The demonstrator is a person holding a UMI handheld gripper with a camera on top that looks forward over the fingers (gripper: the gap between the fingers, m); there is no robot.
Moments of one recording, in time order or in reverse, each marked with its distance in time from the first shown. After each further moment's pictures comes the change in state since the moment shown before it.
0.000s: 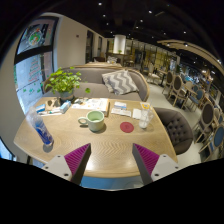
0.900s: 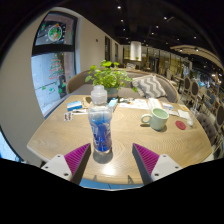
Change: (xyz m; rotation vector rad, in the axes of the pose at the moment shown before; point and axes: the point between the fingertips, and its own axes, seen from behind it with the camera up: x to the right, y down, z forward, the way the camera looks) arm -0.312 0.042 0.057 0.100 -0.159 -0.018
